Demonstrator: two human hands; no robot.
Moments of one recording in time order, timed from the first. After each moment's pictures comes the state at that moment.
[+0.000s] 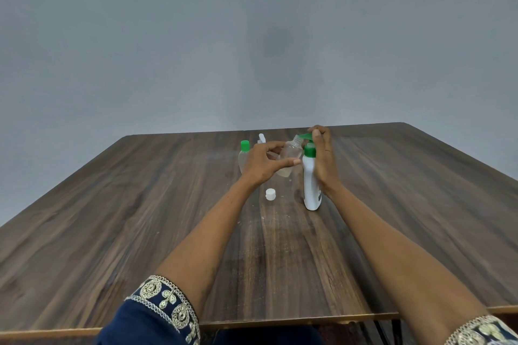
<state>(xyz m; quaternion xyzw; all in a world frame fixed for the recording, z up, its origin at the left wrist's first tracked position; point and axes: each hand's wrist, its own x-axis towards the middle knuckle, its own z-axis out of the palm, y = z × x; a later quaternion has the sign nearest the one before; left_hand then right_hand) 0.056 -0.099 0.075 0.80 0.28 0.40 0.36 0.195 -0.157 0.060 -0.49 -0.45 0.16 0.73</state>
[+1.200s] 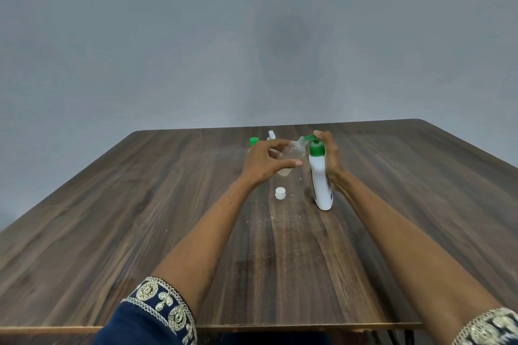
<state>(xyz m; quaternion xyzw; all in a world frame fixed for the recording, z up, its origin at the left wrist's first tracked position) 0.042 -0.084 0.072 0.81 0.29 0.39 0.33 0.206 -0.135 0.059 -0.48 -0.41 0.33 0.70</state>
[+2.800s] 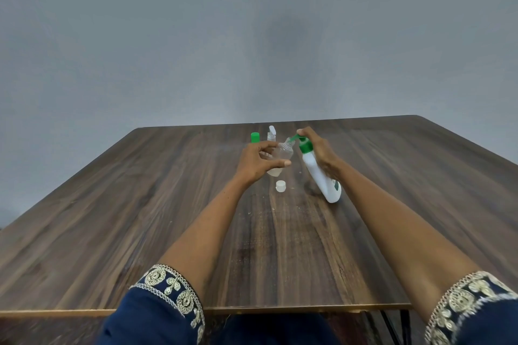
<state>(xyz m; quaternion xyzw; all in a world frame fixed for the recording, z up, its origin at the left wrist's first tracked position) 0.023 -0.088 0.062 0.78 0.33 0.39 0.36 0.192 -0.141 0.070 -0.63 -0.45 0.29 0.56</state>
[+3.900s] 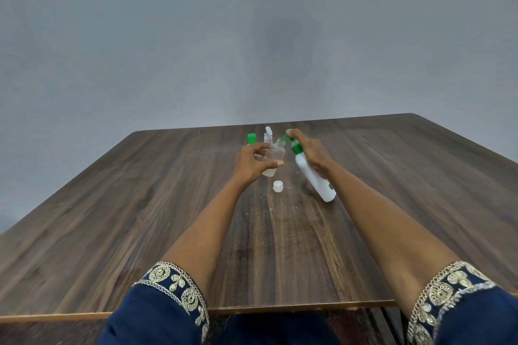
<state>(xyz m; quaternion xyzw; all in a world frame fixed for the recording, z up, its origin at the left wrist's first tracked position) 0.023 -0.088 0.059 0.76 0.35 0.40 0.37 0.179 -0.146 0.076 -0.68 -0.45 0.25 0.53</state>
